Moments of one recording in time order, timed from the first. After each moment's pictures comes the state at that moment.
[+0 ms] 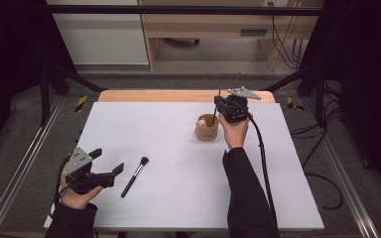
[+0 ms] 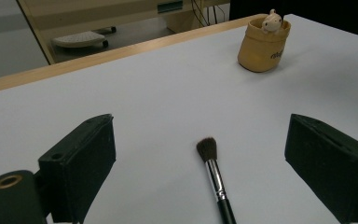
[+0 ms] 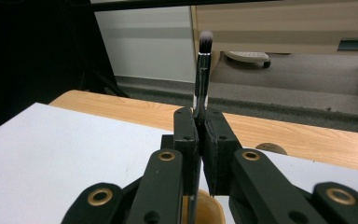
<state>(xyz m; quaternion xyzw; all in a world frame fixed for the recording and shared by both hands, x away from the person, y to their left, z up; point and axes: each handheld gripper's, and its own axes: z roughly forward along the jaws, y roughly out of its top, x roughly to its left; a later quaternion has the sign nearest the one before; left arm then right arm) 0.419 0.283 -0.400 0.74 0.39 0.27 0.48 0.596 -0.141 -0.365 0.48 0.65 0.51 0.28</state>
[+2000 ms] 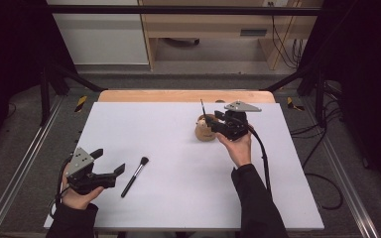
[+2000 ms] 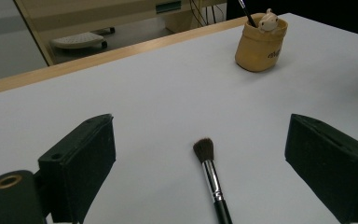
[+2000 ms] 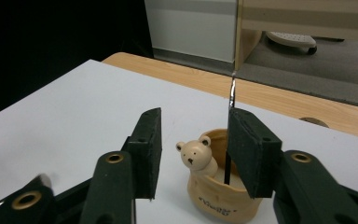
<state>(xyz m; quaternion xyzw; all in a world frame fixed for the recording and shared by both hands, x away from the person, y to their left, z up) 0.418 0.280 -0.400 0.74 0.39 0.27 0.47 0.543 -0.138 -0.365 0.42 0.72 0.51 0.23</state>
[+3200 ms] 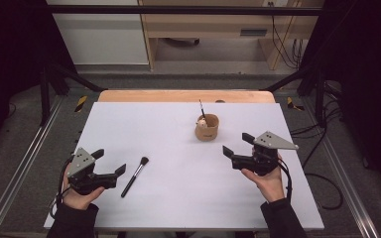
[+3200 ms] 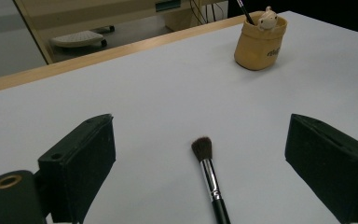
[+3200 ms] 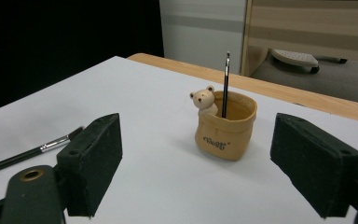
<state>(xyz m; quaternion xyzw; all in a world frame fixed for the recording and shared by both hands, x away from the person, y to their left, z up) 0.418 0.278 -0.400 0.74 0.39 0.27 0.47 0.447 -0.195 -0.374 0.39 0.71 0.54 0.23</state>
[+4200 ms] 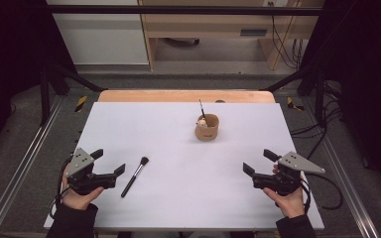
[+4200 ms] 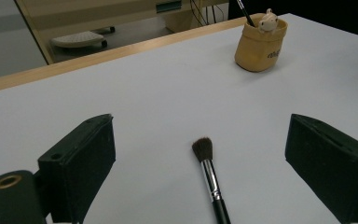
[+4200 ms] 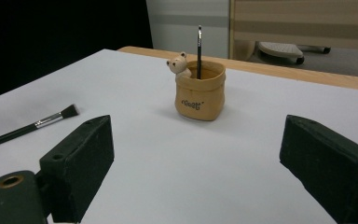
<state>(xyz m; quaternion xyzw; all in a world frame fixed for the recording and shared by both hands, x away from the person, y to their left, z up) 0.417 0.279 -0.400 0.74 0.39 0.27 0.48 0.409 -0.247 -0.402 0.41 0.69 0.54 0.24</state>
